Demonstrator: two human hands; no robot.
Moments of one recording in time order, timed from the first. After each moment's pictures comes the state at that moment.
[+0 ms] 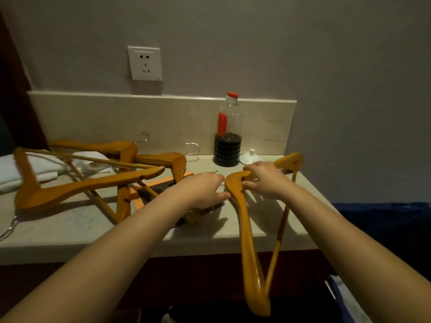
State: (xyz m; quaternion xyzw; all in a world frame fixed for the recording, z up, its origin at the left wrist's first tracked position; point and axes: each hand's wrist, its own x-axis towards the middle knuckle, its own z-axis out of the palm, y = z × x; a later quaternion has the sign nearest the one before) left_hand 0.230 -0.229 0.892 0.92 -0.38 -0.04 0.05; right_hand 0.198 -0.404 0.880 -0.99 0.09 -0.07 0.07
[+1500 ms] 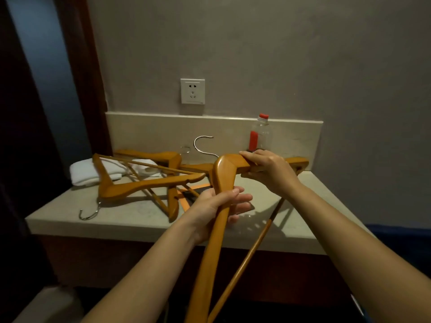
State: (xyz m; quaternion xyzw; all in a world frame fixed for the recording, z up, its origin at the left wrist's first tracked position) left_hand 0.143 -0.143 0.899 0.59 -0.18 -0.25 0.75; right_hand 0.178 -0.342 0.919 -0.93 -0.16 -0.33 0.08
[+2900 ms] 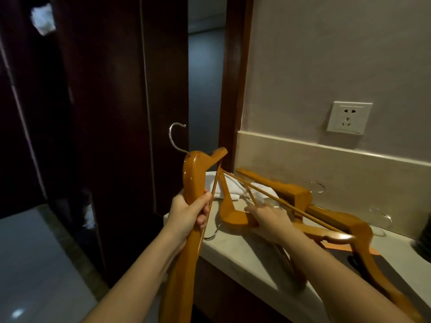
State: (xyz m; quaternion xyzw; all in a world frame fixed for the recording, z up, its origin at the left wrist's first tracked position) left_hand 0.220 0.095 0.895 0.64 0.00 0.18 0.74; right_hand 0.356 -0.085 0.858 -0.94 -0.33 -0.11 -0.01
